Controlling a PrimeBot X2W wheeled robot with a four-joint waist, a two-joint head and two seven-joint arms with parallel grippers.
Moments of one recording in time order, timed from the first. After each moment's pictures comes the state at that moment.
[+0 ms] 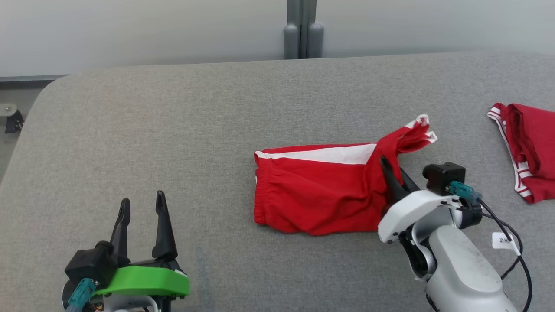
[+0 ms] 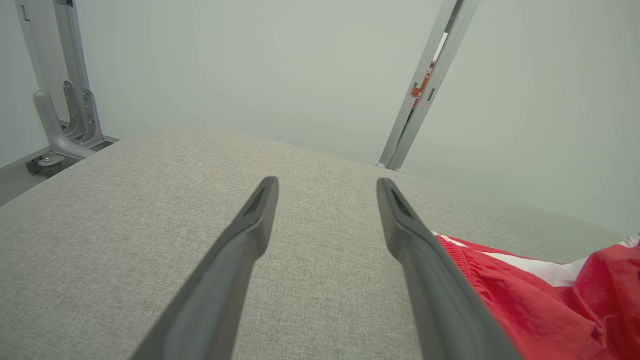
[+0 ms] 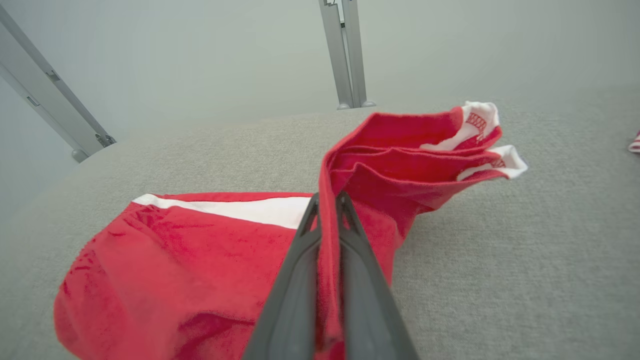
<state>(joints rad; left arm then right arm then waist) -0.01 0.14 -0.21 0.05 -0.48 0.14 -0.25 -0.40 -0.07 0.18 0.62 0.32 0.13 -0.20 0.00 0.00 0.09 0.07</state>
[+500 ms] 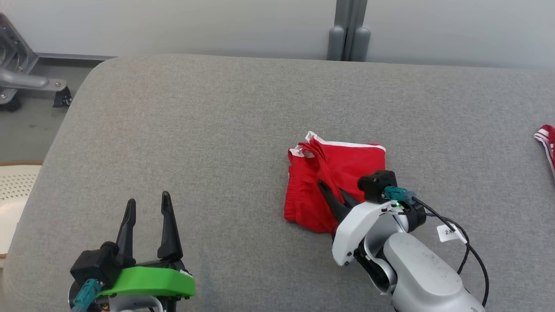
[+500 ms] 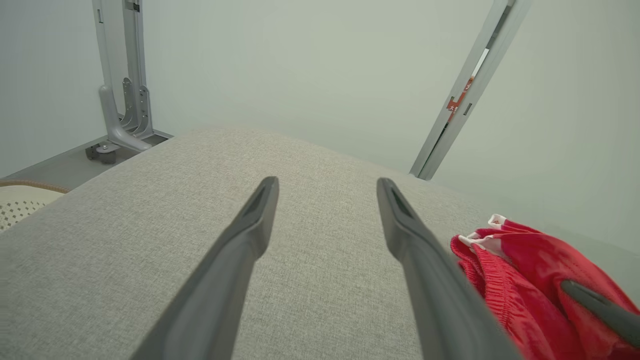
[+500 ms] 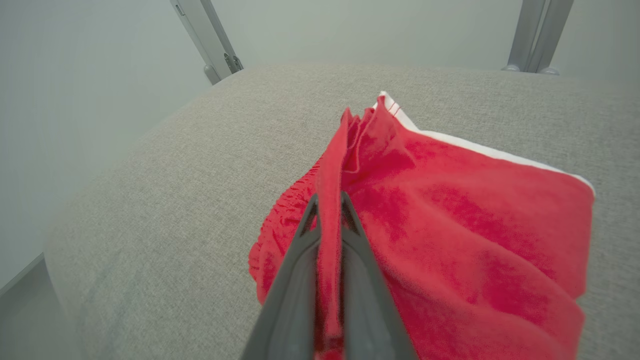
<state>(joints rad) -0.01 0.12 -0.22 0.05 -0.49 0.14 -0.25 -0.45 -0.05 0.49 0.61 0.42 0.13 -0.09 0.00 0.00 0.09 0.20</state>
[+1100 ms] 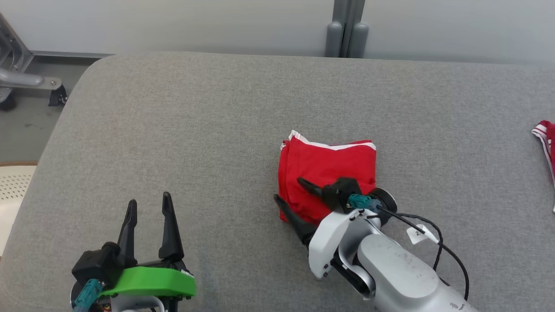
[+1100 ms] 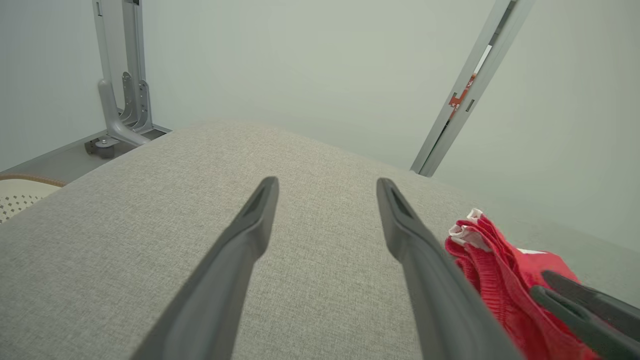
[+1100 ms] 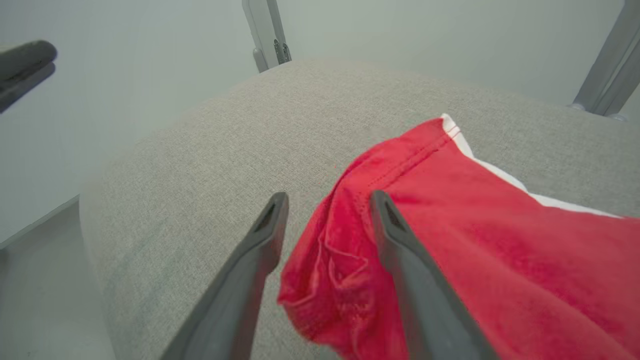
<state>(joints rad) -0.01 0.11 -0.22 0.07 -0.49 0.13 -0.26 -0.52 -0.05 0.70 0.64 0.42 0.13 -0.14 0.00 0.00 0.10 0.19</state>
